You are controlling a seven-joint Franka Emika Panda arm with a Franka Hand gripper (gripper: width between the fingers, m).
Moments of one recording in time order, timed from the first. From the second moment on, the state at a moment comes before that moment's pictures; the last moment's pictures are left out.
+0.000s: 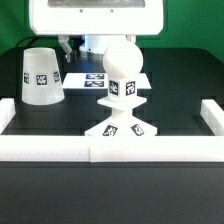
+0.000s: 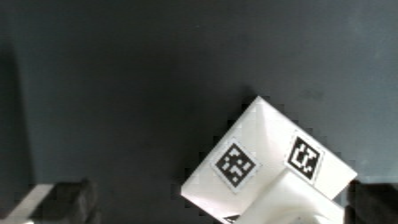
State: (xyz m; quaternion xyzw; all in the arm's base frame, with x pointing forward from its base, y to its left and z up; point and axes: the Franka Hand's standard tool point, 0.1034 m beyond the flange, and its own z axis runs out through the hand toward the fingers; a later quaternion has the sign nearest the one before) arm 0.531 -0.045 0.106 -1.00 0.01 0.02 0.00
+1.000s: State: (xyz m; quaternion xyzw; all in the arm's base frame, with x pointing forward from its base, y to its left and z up) arm 0.496 -0.056 0.102 -1.00 0.01 0.03 0.00
